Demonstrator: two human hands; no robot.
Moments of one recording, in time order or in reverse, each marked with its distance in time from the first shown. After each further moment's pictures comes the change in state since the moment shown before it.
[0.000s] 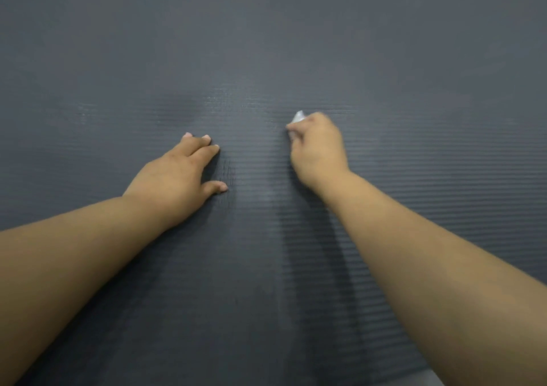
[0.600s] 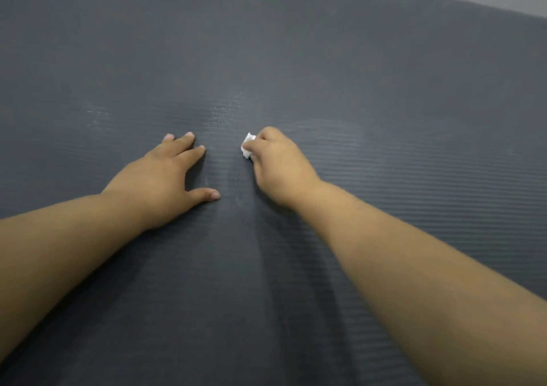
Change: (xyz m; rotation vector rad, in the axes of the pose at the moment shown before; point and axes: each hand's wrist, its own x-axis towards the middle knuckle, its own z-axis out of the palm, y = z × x) left_hand 0.001 -0.030 -0.011 -0.026 -0.021 -0.068; right_hand 0.005 -0.044 0.018 0.091 -0.204 -0.317
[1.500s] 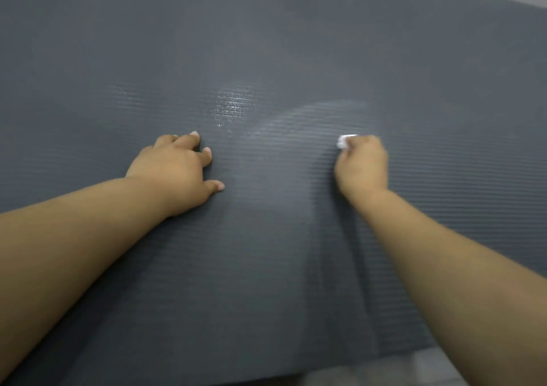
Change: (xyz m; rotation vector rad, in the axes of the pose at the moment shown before) left_hand -0.025 -0.026 -0.014 0.284 -0.131 -0.027; right_hand -0.051 0.030 -0.018 -0.099 0.300 0.607
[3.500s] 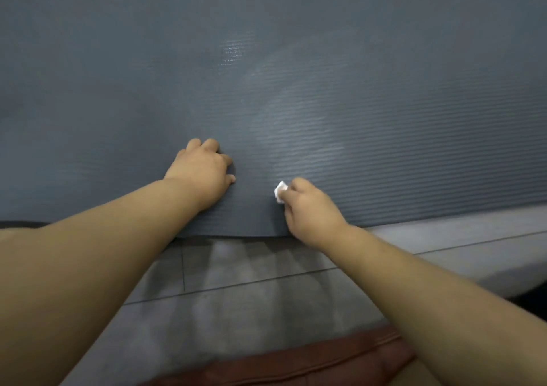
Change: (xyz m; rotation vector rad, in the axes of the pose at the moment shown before) left_hand -0.100 0.038 0.029 0.115 -0.006 0.124; right_hand -0.216 -0.009 -0.012 0.090 -0.380 -0.421
